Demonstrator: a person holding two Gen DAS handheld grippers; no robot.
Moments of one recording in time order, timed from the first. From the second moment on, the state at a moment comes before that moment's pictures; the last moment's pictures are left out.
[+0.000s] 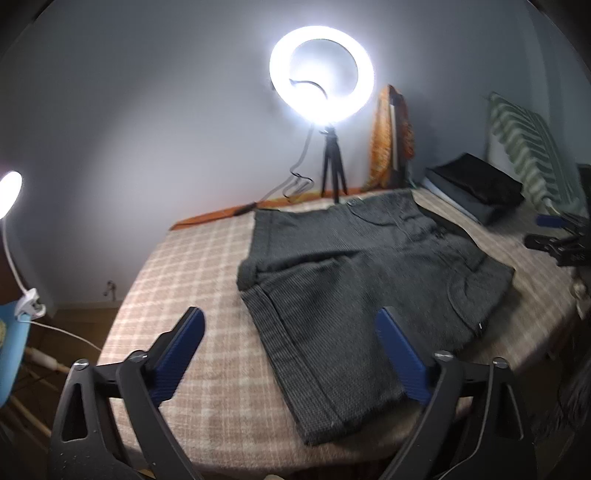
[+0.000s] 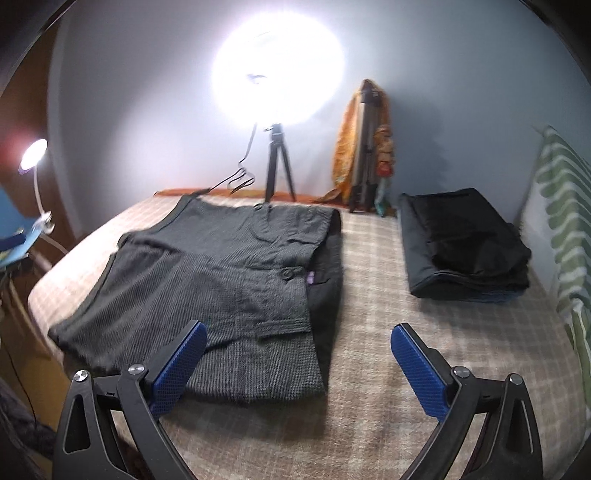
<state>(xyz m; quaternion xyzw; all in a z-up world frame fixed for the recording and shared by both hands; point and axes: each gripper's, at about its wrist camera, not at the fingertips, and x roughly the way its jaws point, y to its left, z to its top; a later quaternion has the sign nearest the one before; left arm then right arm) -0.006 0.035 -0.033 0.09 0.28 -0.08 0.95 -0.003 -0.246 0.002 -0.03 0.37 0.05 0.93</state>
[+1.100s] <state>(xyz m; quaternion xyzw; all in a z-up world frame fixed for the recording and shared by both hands) -0.026 0.004 -0.131 0.25 0.39 -0.20 0.86 -0.003 -0.193 -0.085 -0.27 0.44 0.18 0.84</state>
